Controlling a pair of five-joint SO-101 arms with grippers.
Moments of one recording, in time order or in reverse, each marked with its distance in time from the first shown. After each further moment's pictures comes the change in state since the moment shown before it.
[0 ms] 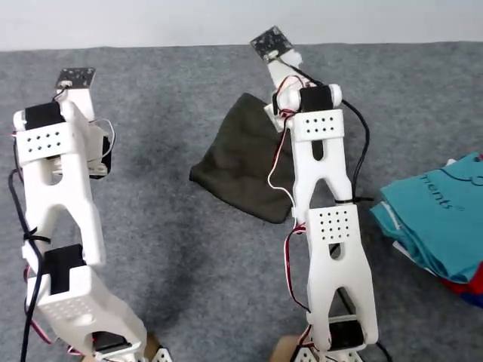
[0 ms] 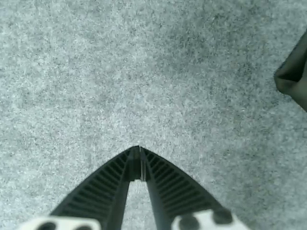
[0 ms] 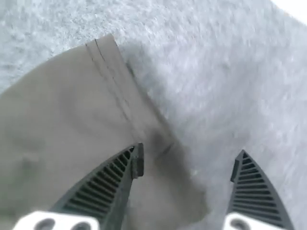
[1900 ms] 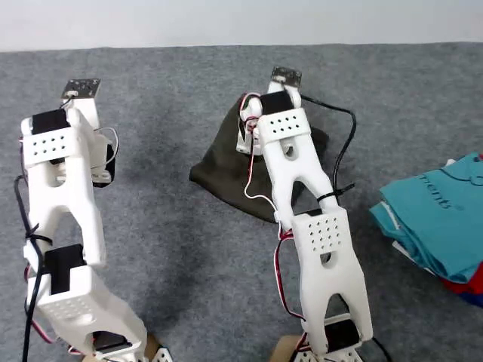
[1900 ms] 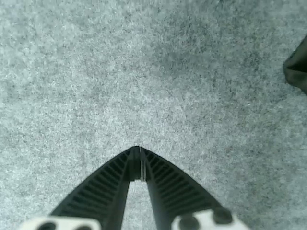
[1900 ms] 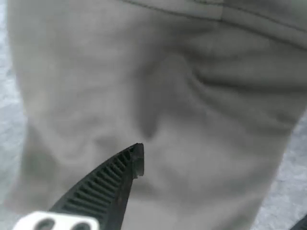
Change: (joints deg) left arm -0.1 0.0 5.6 -2.9 0.0; right arm -8.1 -11.1 31.6 2.1 -53.4
